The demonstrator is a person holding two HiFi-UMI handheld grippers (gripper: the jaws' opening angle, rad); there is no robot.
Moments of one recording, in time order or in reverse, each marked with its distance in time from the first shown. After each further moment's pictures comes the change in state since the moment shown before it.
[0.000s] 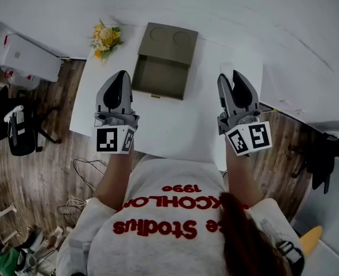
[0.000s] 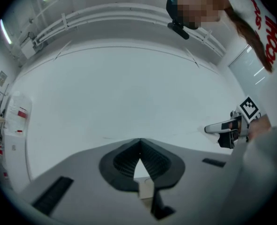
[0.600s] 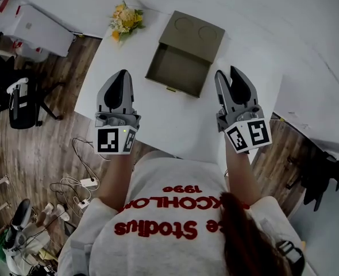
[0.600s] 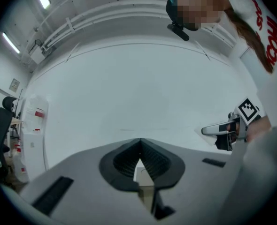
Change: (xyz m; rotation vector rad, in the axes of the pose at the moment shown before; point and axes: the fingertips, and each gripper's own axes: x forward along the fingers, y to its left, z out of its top) left arm -0.040 0.043 -0.026 -0.005 0.068 0.152; right arm 0.055 0.045 -0.041 0.043 0.076 0.174
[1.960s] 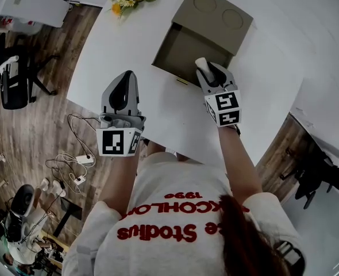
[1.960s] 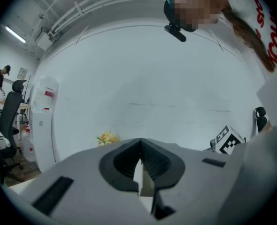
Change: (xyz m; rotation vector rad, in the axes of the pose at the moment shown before) left arm -0.007 0.023 -0.104 -0.093 0.189 0.063; right arm 0.070 0.001 -0.245 -0.148 0.663 0.090
